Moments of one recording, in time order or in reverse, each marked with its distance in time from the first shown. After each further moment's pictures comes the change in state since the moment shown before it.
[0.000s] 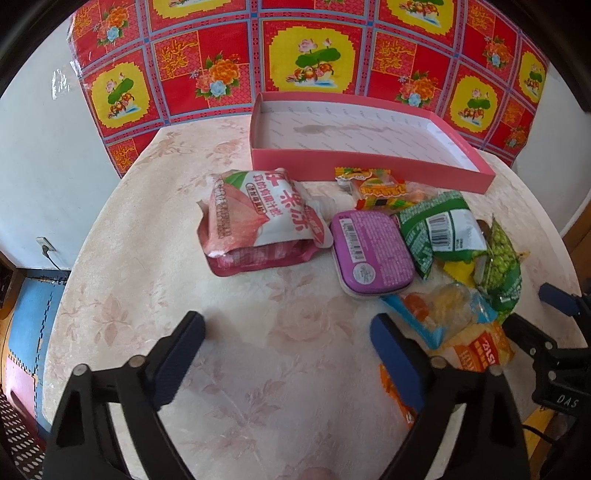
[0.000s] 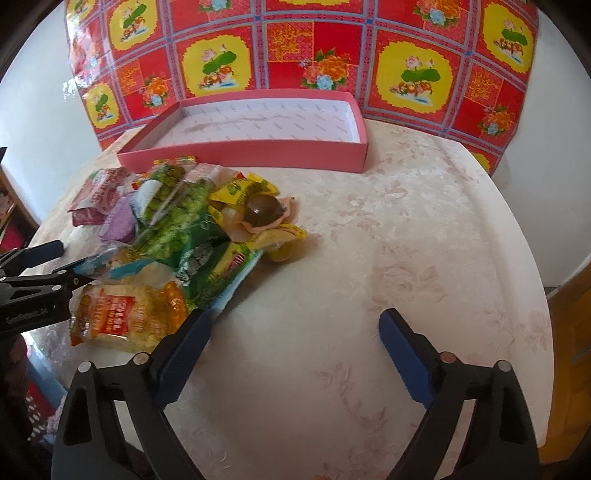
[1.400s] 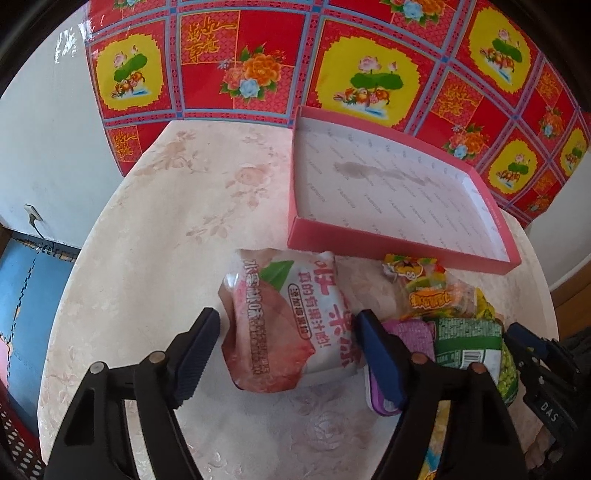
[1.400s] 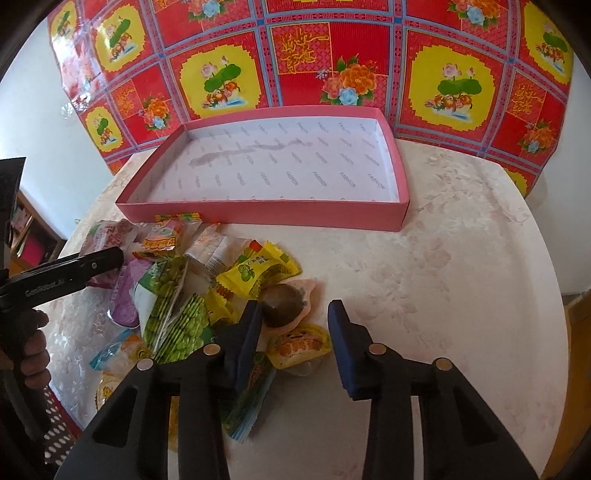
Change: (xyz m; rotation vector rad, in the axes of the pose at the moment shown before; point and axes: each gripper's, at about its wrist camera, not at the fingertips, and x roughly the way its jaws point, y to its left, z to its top) left arm 0.030 0.033 0.058 -0.167 0.033 -0.062; right arm 0.033 -0.002 0.055 0.022 0.022 0.113
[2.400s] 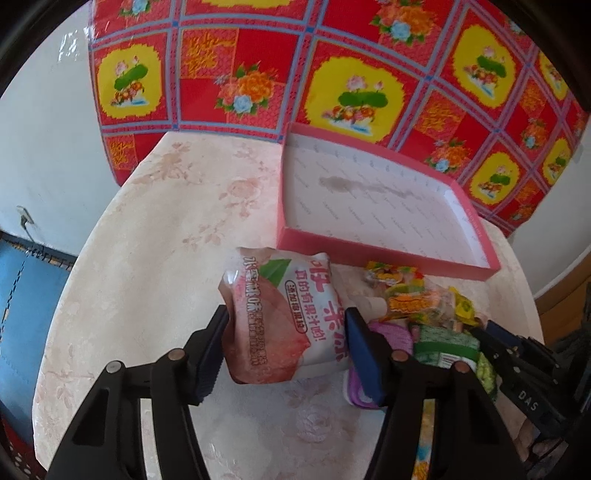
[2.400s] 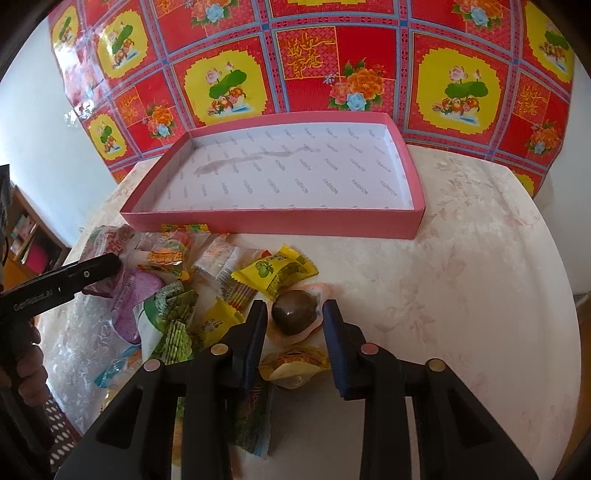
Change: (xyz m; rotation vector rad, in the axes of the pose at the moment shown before) left arm -0.018 0.001 -0.003 -0.006 -0.052 -0.067; right arm 0.006 0.006 -0.001 0.015 -0.035 0.024
